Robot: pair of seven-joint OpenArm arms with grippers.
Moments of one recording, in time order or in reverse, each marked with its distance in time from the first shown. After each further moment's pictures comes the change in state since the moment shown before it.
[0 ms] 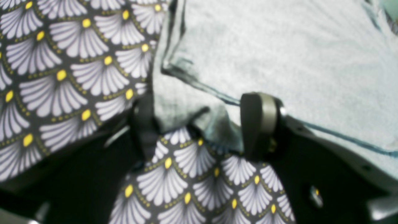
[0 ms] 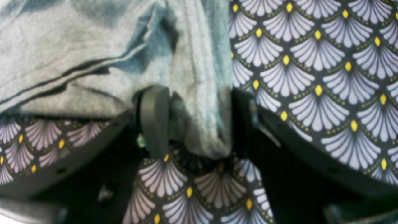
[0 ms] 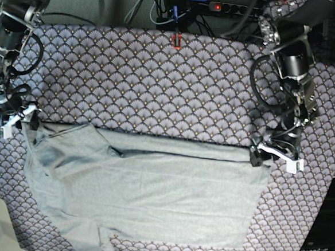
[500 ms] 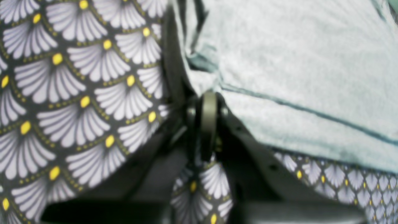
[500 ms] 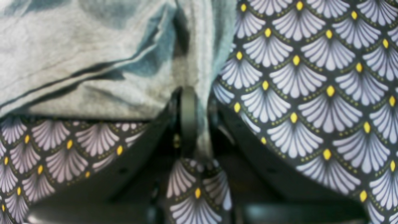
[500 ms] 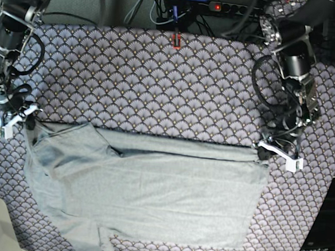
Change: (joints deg) left arm 0.0 -1.2 -0.2 0.1 -0.7 -0.2 4.5; right arm 0.0 -0.2 -0.3 0.0 0.4 0.1 0.0
